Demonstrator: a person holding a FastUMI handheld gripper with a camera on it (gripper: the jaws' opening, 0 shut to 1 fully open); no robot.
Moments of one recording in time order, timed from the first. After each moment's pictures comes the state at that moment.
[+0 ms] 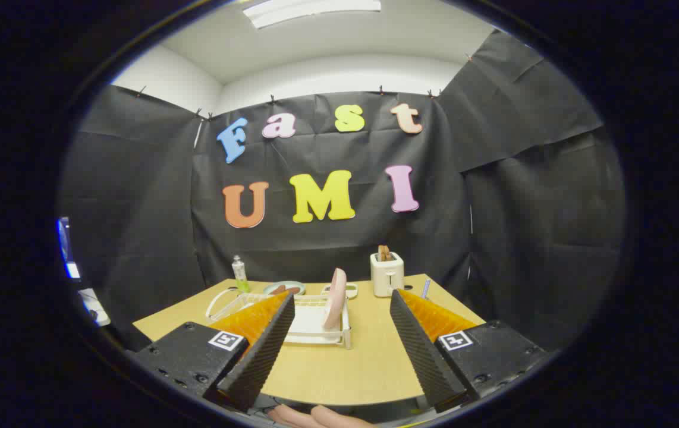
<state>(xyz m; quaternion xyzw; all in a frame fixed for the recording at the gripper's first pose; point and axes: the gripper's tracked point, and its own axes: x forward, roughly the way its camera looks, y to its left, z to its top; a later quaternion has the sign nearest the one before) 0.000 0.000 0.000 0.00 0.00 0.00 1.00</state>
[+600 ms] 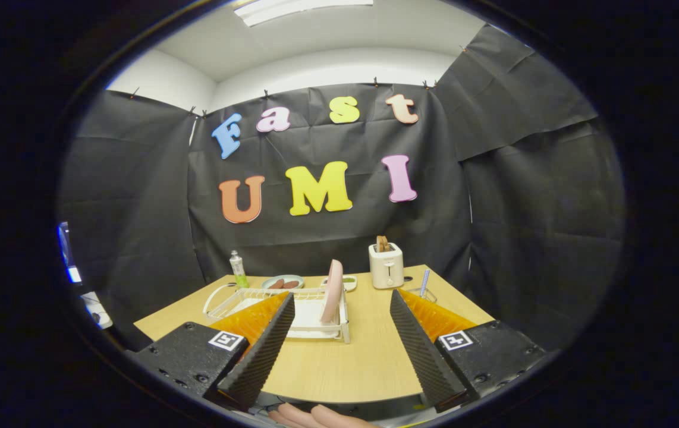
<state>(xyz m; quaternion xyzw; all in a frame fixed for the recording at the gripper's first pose) 0.011 -0.012 -0.011 0.01 0.01 0.00 1.00</state>
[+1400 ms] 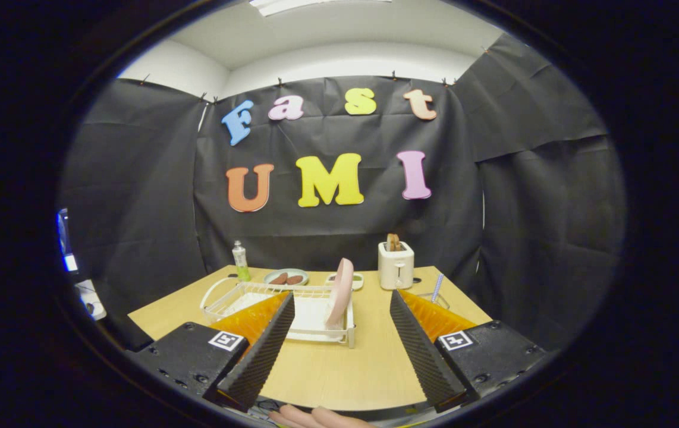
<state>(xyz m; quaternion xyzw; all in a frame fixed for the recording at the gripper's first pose) 0.062 0.014 -0.003 -0.03 0.05 0.01 1.00</state>
